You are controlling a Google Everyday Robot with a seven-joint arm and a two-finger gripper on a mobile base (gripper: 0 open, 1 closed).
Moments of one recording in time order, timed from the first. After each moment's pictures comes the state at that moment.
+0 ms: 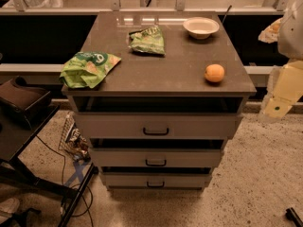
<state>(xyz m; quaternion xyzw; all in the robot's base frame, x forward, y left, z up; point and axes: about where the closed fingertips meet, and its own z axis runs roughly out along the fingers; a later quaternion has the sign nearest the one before) 0.438 -0.215 0.981 -0.60 0.78 -0.04 0.17</state>
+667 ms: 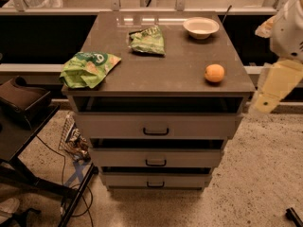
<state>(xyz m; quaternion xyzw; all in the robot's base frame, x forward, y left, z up) 0.455 -0.212 0.979 -0.59 0.78 -0.06 0.19</state>
